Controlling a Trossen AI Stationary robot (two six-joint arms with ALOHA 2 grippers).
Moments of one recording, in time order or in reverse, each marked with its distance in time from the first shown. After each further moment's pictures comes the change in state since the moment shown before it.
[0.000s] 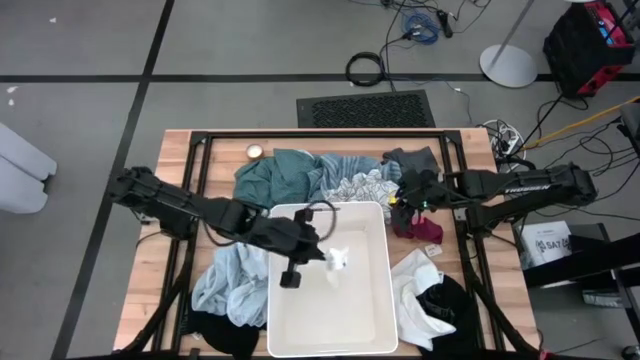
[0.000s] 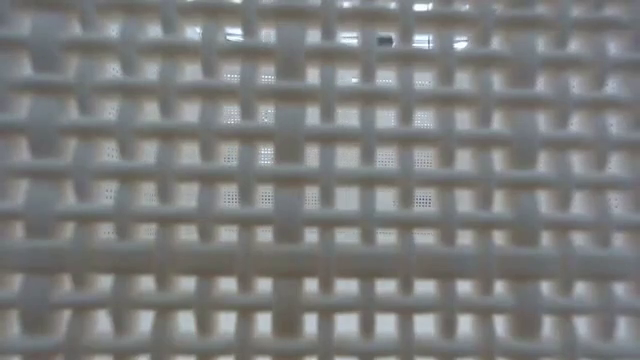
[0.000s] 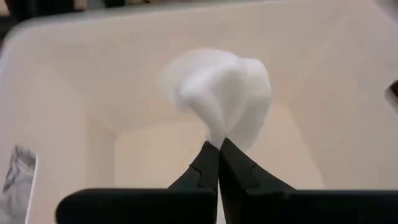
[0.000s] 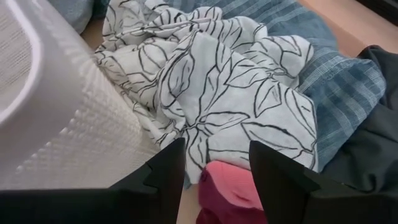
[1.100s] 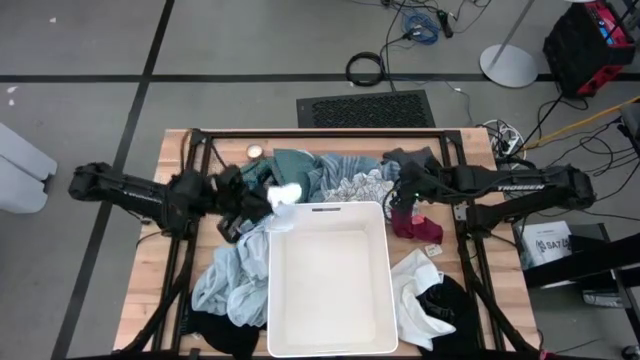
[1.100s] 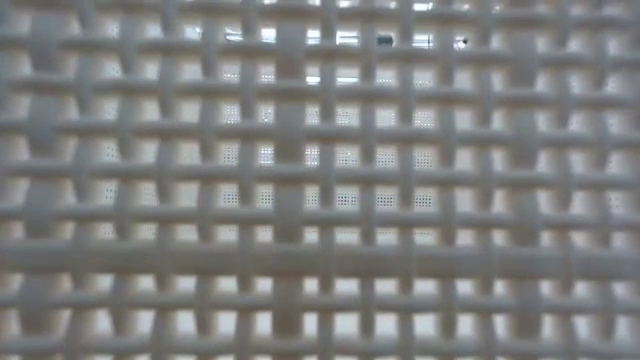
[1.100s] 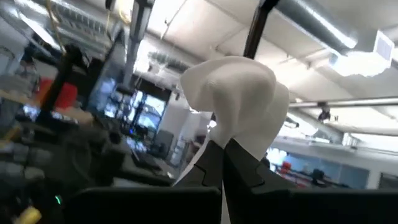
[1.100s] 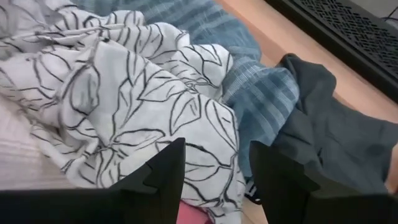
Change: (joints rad) left arm 0.135 -0.462 -0.695 1.424 0.172 -0.316; right arm -0.105 0.040 0.000 -0.064 0.132 -0.062
